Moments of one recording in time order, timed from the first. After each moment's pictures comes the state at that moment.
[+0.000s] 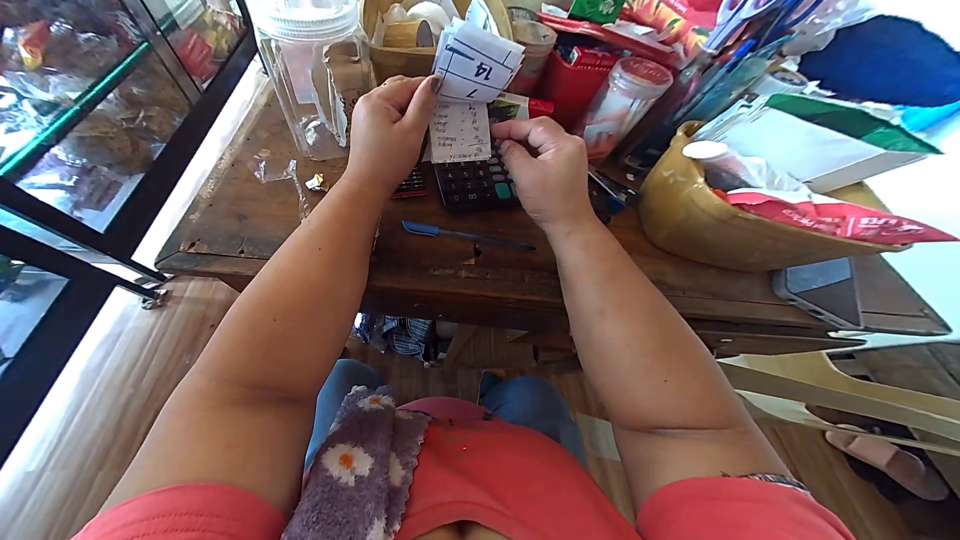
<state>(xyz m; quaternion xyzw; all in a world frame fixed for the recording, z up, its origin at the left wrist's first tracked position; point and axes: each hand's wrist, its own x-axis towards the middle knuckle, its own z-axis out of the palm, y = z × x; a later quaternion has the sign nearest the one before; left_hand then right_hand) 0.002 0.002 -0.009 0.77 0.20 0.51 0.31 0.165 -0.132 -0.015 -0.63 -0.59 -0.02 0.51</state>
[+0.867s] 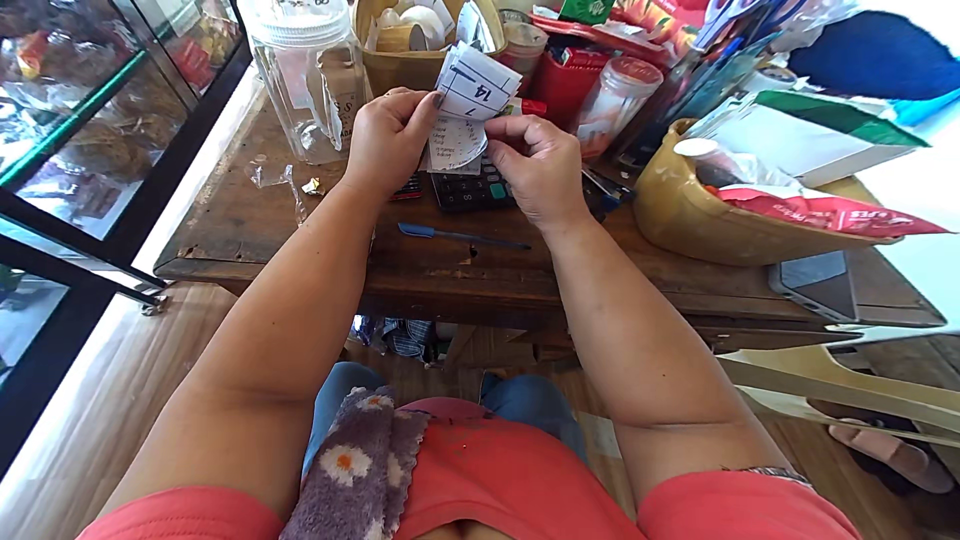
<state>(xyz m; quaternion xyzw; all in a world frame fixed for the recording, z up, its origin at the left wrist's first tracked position) 0.002 0.001 -0.011 0.80 0.18 0.48 0.30 0.165 -0.129 -0.016 -0.56 -0.59 0.04 0.58</state>
